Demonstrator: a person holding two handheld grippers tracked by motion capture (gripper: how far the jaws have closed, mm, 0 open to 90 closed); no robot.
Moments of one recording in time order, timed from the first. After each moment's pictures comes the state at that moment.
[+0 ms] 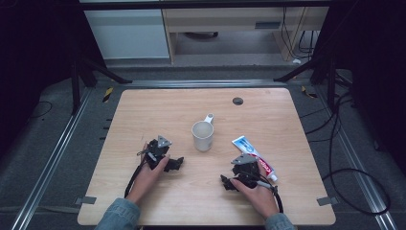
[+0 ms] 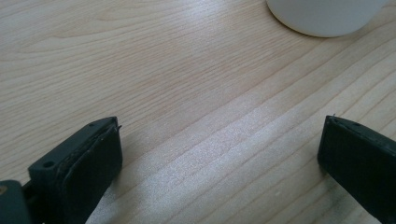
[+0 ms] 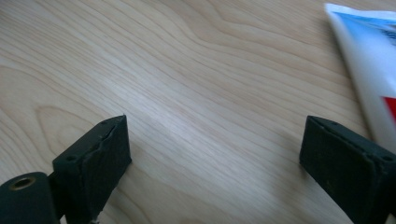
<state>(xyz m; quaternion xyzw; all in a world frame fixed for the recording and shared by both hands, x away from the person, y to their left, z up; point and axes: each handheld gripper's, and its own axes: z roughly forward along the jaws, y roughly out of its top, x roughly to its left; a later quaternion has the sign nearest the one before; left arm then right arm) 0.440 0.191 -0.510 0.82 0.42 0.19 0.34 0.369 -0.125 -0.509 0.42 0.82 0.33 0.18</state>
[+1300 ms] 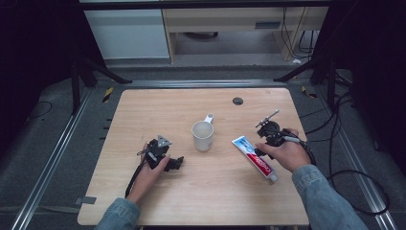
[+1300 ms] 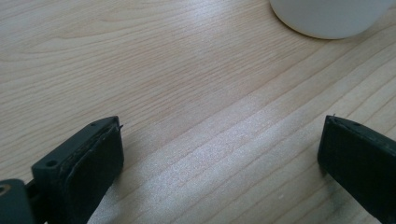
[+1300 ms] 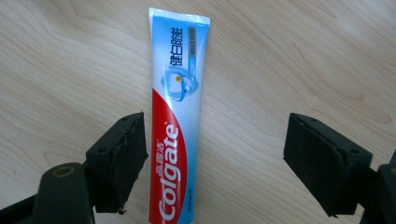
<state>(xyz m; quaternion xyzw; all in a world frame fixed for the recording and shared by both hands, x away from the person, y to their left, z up) 0.441 0.190 -0.511 0.82 0.43 0.19 0.34 0.436 -0.193 -0.394 0.45 0.86 0.14 0.17</state>
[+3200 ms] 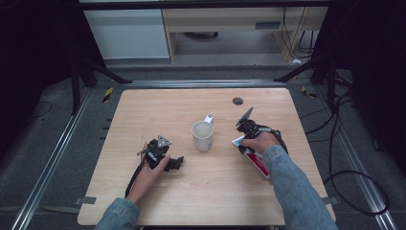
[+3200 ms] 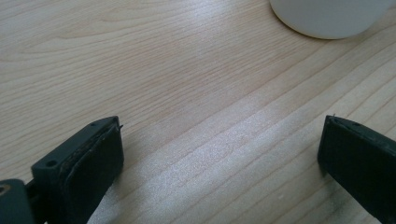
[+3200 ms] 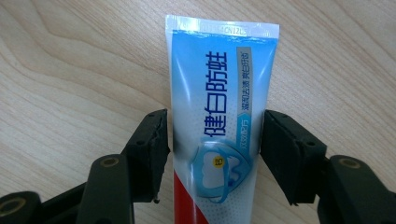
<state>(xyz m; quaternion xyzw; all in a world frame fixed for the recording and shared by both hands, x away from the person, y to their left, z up) 0.441 0.191 -0.510 0.82 0.42 0.19 0.34 0.508 -0.150 -0.460 0.47 0.88 0.08 0.04</state>
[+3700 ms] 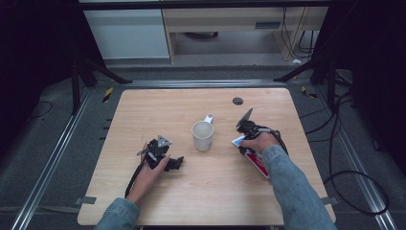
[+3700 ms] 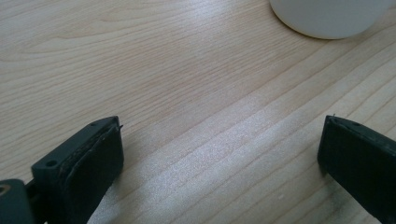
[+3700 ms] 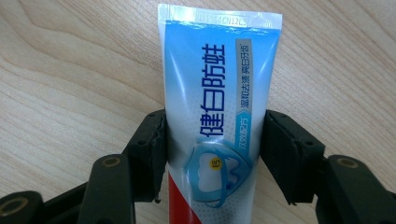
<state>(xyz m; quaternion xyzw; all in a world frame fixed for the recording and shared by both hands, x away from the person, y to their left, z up) 0.441 0.191 -0.510 0.82 0.42 0.19 0.34 0.510 -0.151 -0.466 0.47 0.88 0.07 0.04</state>
